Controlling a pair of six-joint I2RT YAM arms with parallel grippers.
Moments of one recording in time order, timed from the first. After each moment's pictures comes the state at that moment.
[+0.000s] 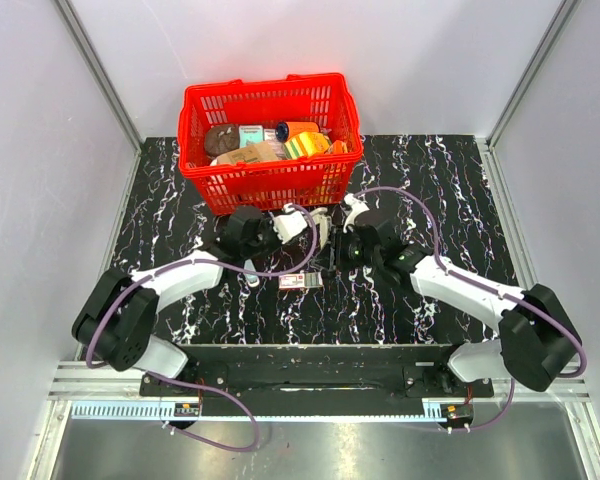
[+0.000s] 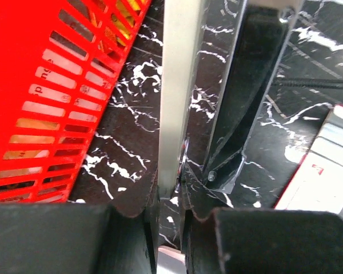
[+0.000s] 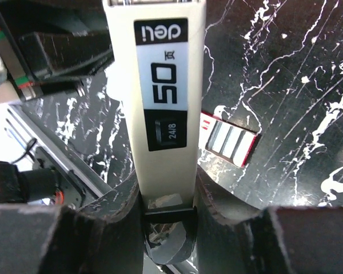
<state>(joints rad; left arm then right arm) -0.56 1.44 0.75 0.15 0.17 0.53 0.70 1.34 0.81 -0.02 -0.21 0.65</state>
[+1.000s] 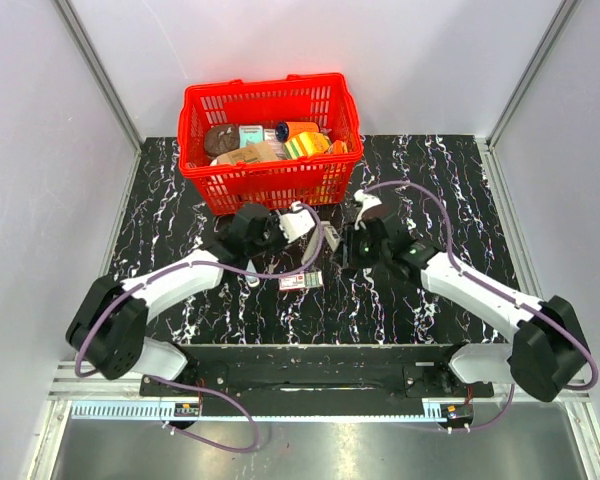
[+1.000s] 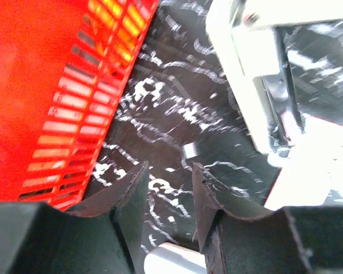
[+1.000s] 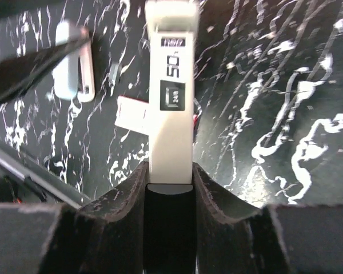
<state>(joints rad) -0.63 1.43 0.78 0.11 0.05 0.58 0.68 1.30 0.87 -0.26 -0.13 0.52</state>
